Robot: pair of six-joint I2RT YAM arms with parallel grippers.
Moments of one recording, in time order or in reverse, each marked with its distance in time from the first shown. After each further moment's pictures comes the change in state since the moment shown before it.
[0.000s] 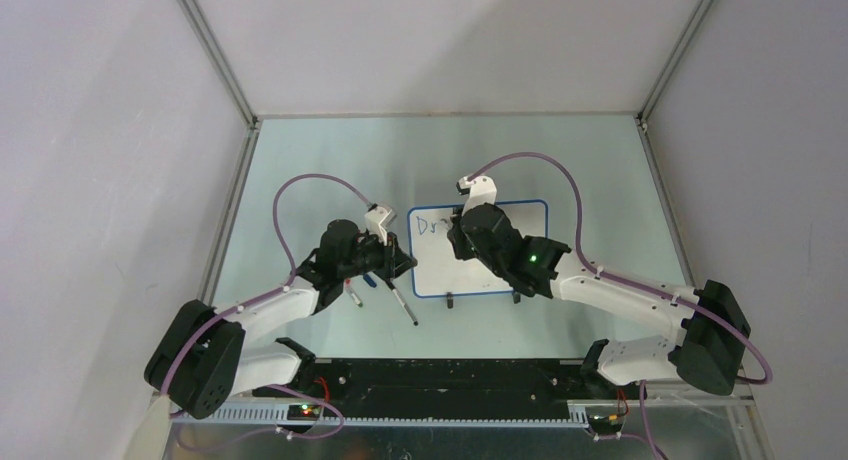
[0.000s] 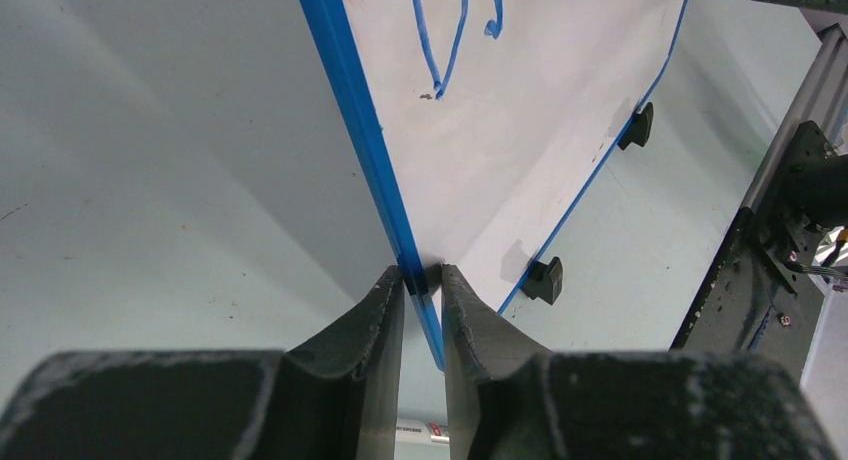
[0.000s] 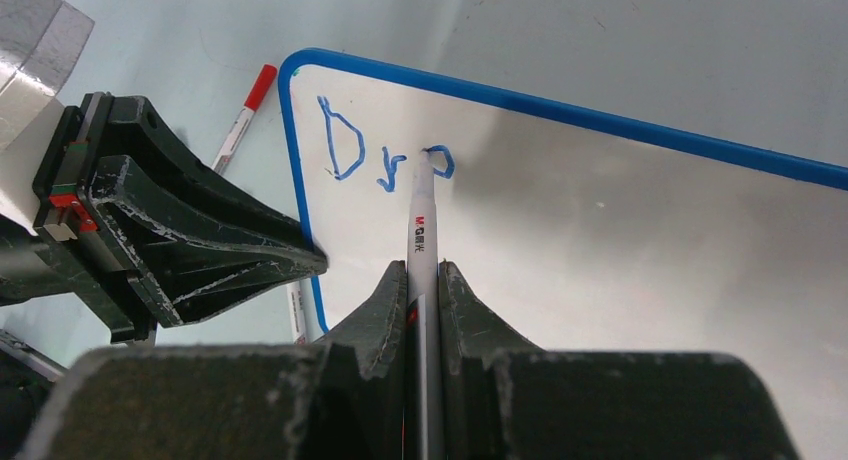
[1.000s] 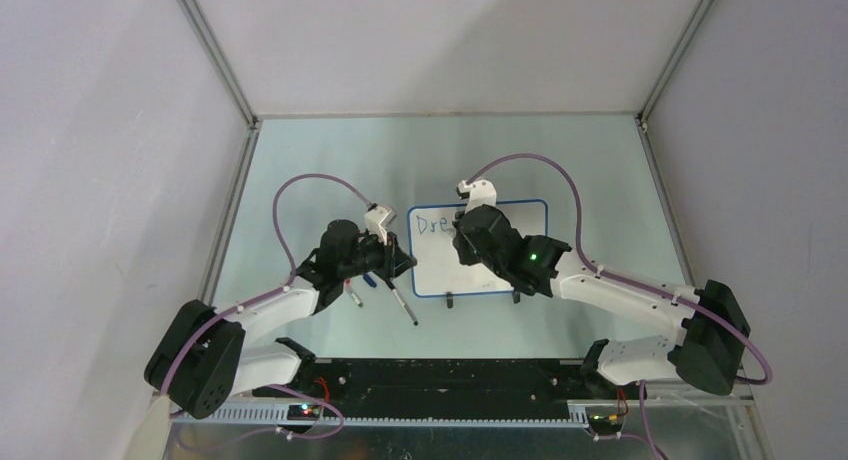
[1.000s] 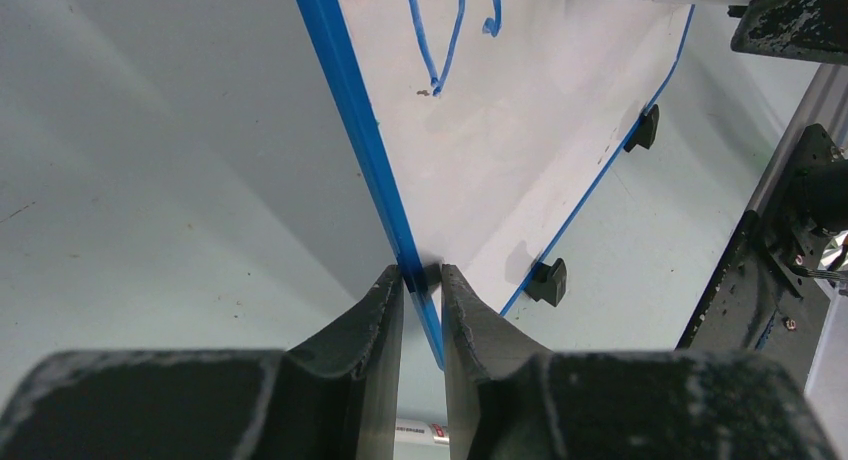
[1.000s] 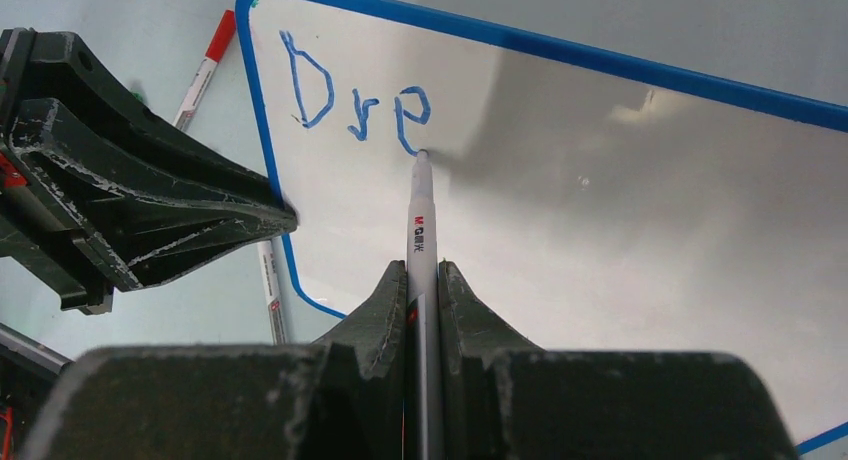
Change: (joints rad) left arm -0.001 0.000 0.000 0.000 -0.011 0.000; right arm -0.010 0.003 0.014 -0.110 -0.029 0.009
